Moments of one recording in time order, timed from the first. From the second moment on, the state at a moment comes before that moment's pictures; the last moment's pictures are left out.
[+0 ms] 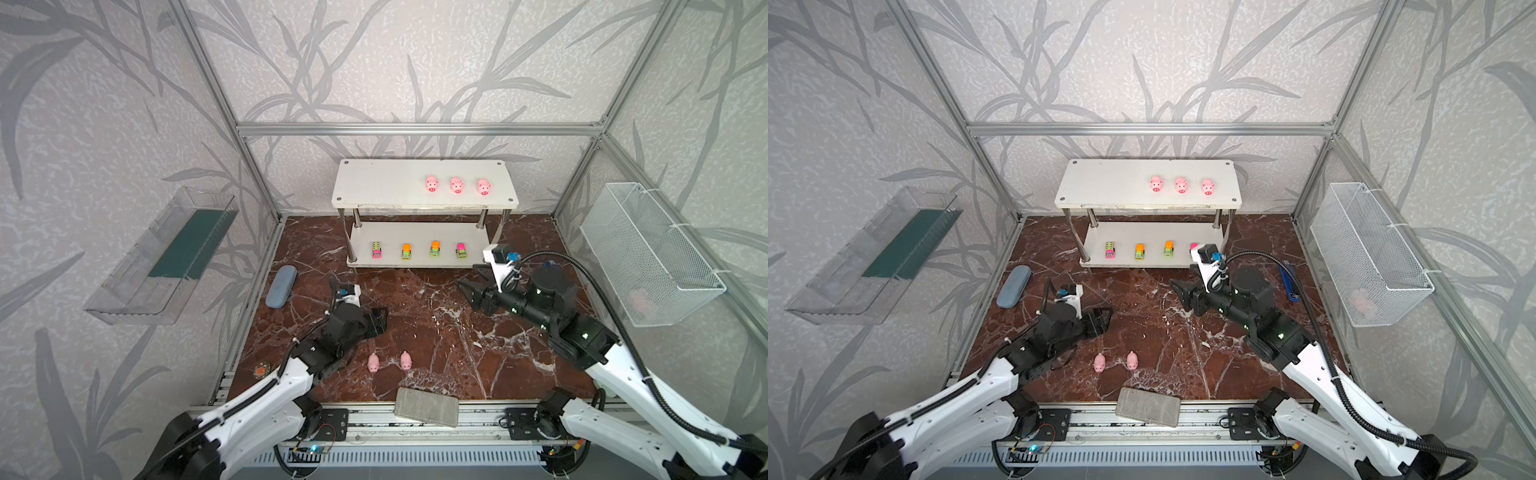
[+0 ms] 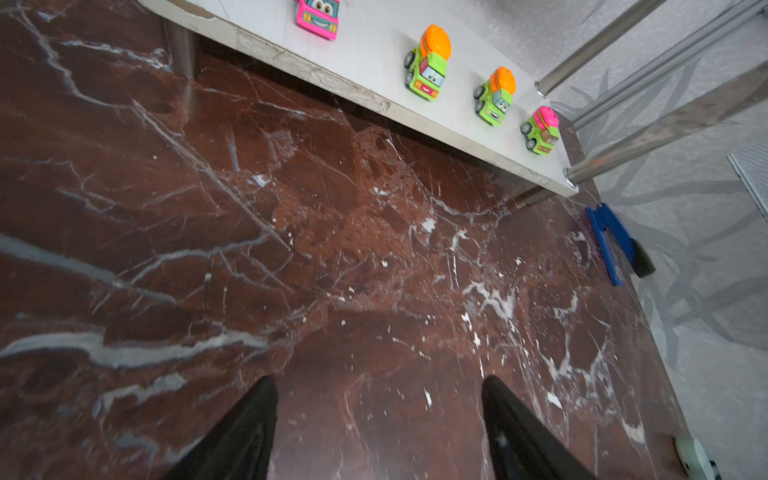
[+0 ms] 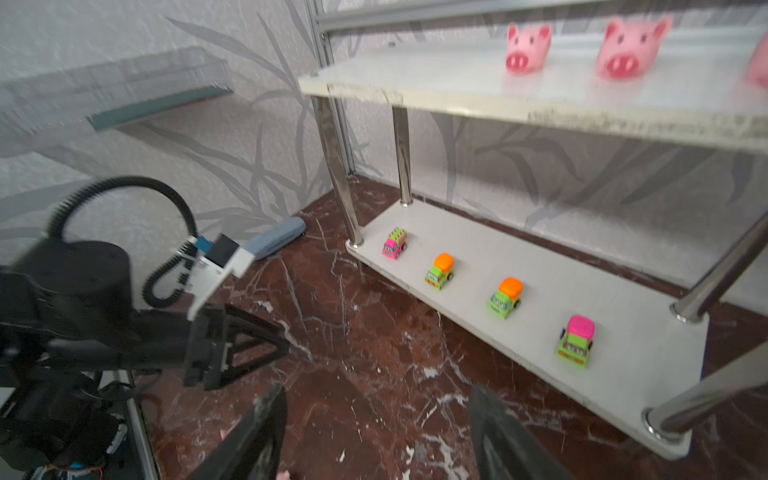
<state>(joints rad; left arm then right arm) -0.65 0.80 0.39 -0.16 -0.12 -0.81 0.65 0.85 0.82 -0.24 -0.14 0.14</state>
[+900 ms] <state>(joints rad) -1.09 0.87 0.31 -0.53 -0.34 -1.14 0.65 1.21 0.57 0.22 -0.22 0.28</state>
